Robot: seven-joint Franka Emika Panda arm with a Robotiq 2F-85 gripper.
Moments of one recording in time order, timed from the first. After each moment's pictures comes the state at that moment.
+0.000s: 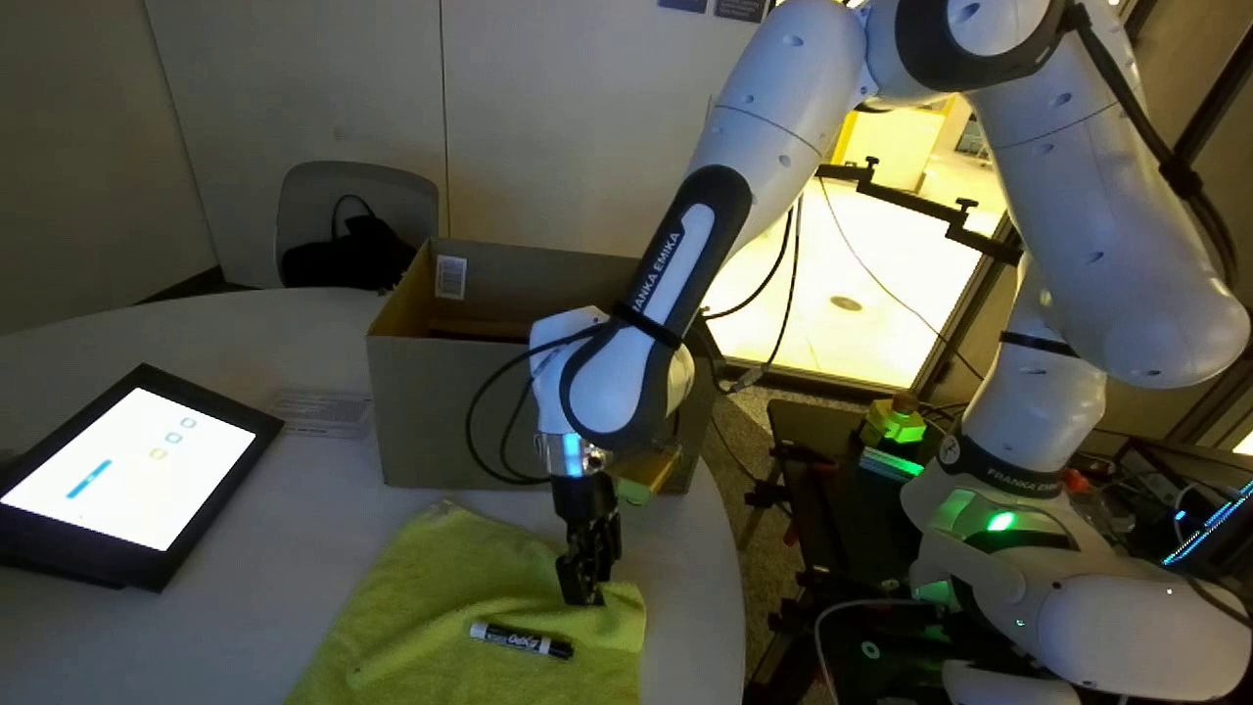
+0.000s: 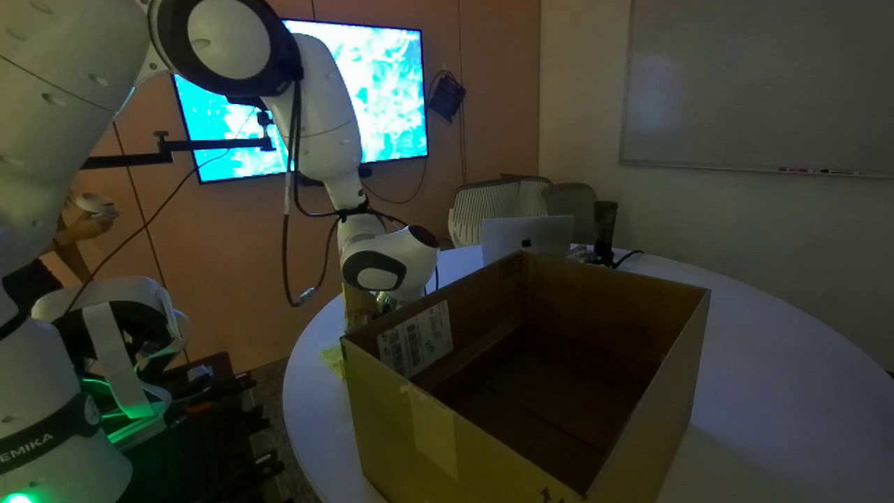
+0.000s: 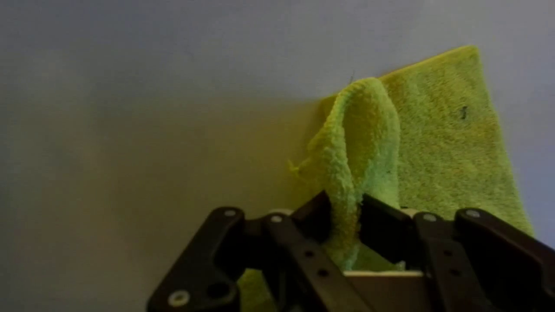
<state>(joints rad) -0.17 0.71 0.34 -2.16 0.36 2.57 -0.01</state>
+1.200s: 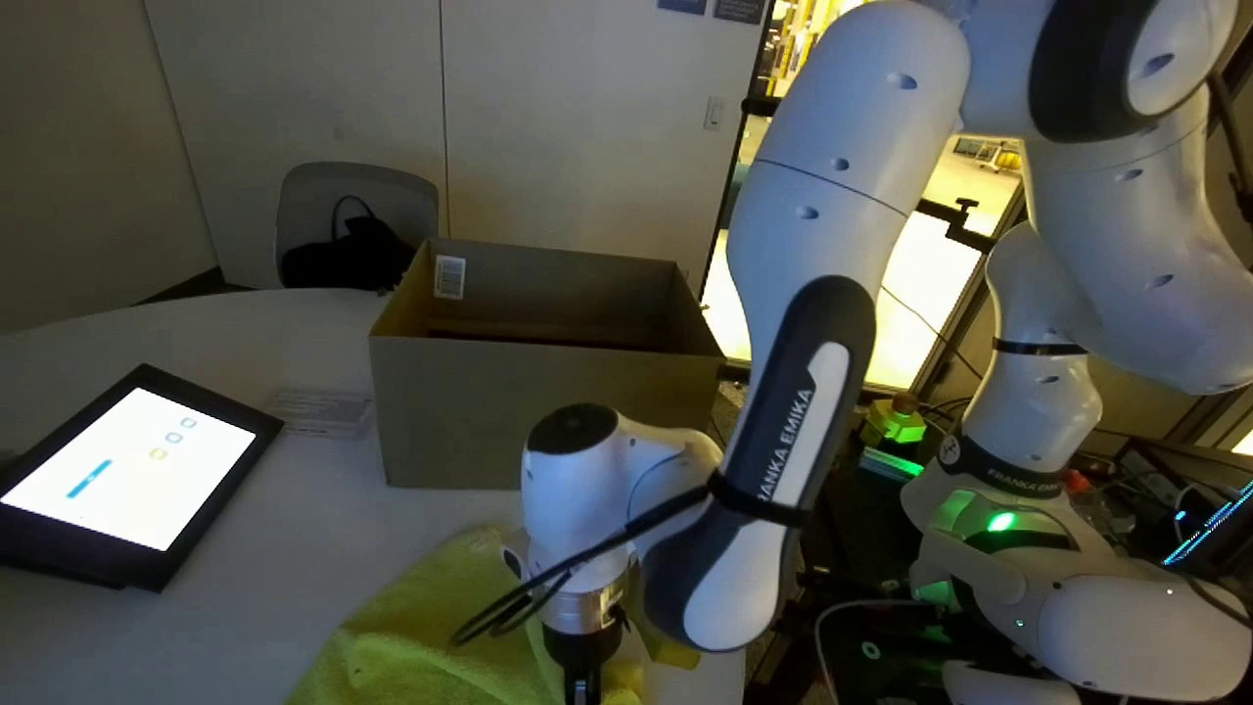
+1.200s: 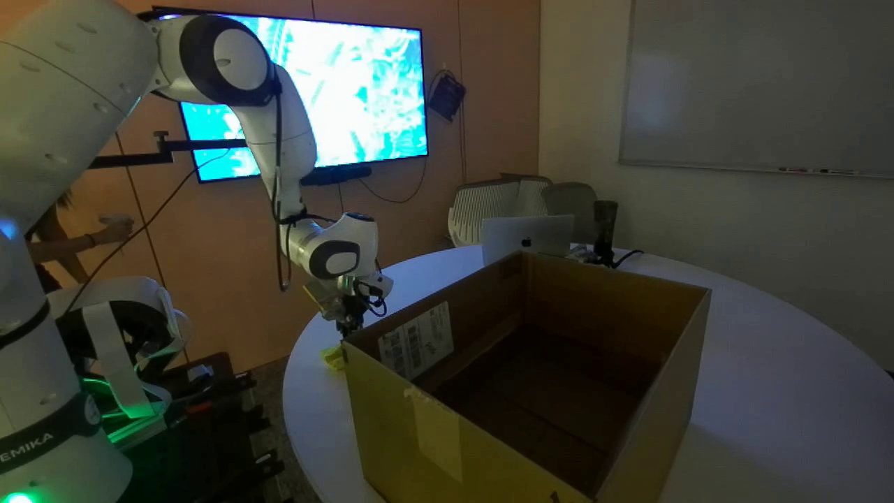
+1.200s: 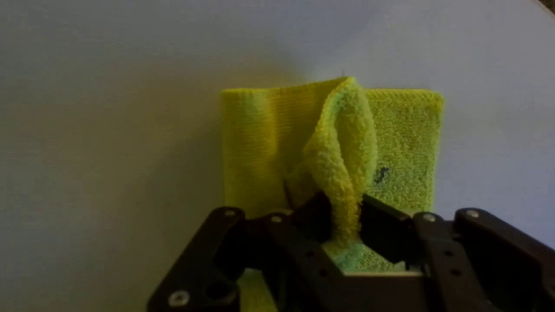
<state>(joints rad) 0.34 0.74 0.16 -2.13 0.19 2.78 0.16</state>
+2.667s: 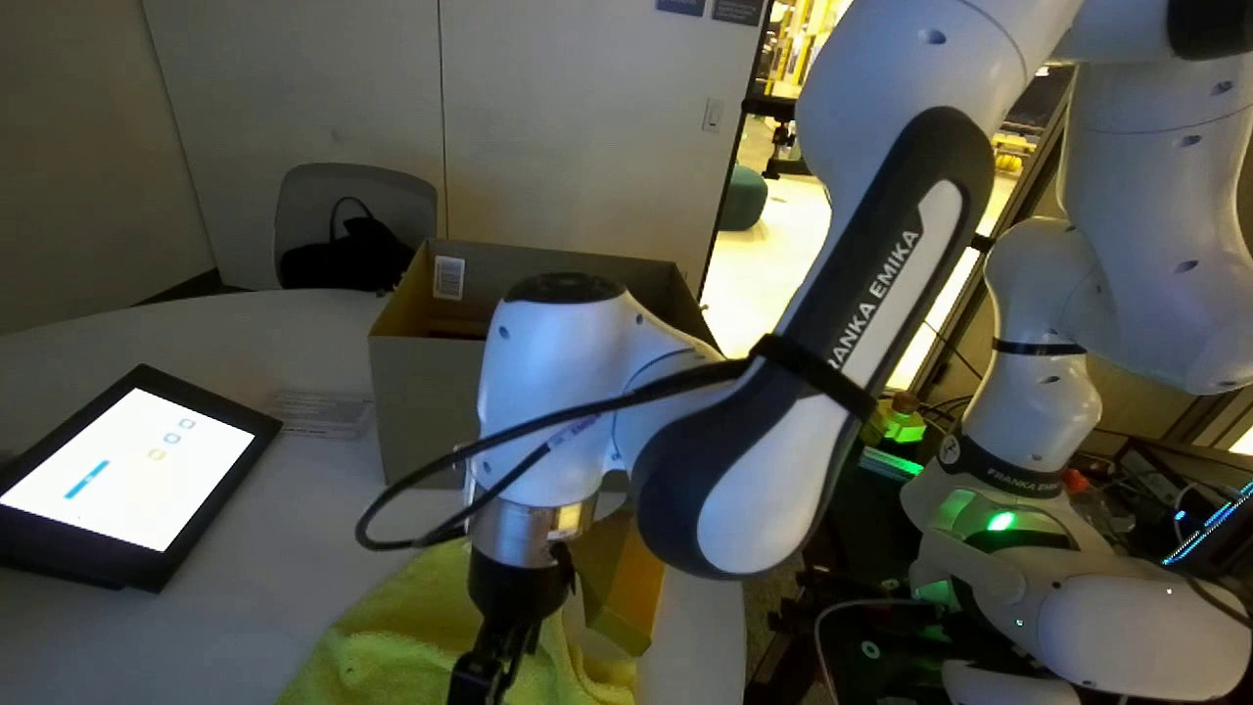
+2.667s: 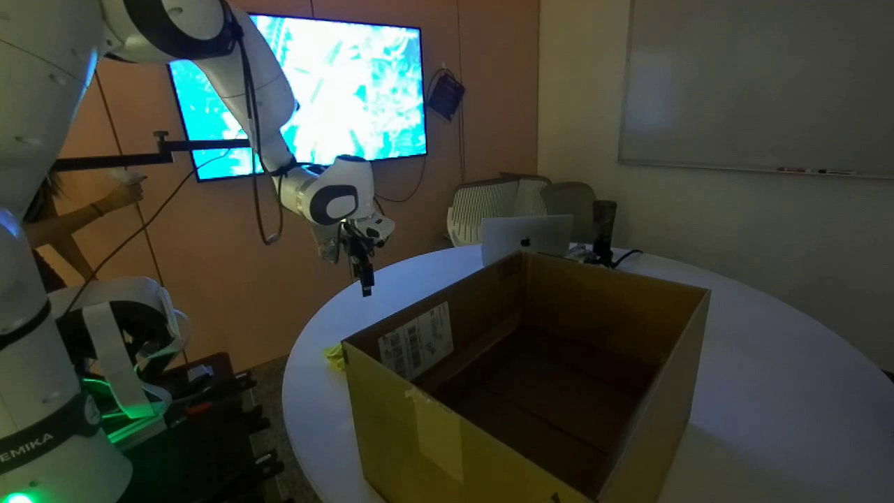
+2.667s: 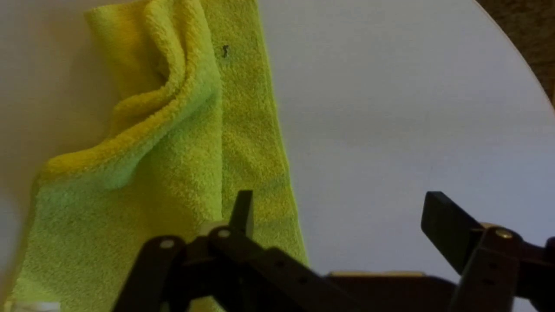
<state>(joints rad) 0.37 0.53 0.17 -2.09 0.21 2.75 0.43</state>
